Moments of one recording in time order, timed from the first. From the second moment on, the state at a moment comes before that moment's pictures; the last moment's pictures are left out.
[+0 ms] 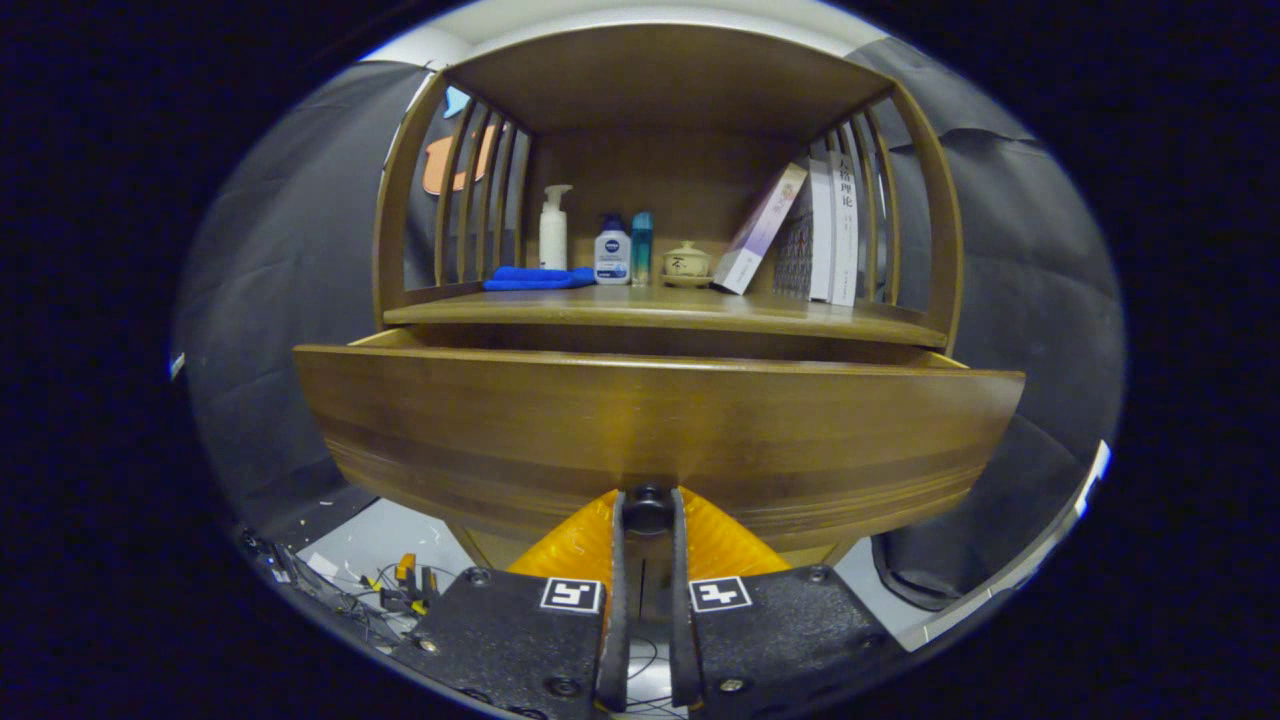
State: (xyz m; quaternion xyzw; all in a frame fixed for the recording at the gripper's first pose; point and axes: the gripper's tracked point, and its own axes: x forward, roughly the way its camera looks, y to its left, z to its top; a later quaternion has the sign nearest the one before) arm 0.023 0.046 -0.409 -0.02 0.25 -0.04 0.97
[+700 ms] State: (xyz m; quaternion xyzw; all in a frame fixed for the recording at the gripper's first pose) arm -0.063 0.055 -0.411 -0.01 0.26 0.00 0.97
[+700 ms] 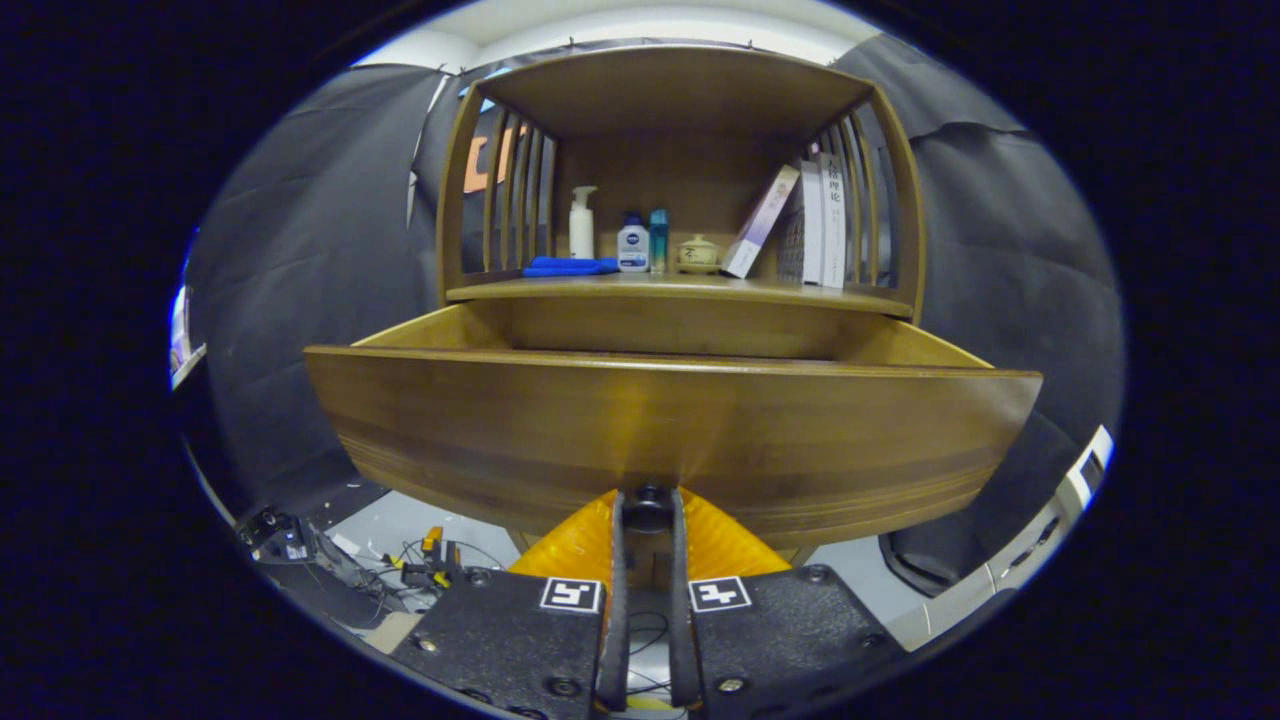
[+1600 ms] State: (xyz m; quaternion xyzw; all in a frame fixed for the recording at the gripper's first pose) arm -0.052 0.088 -0.290 -0.07 0.18 0.08 0.98
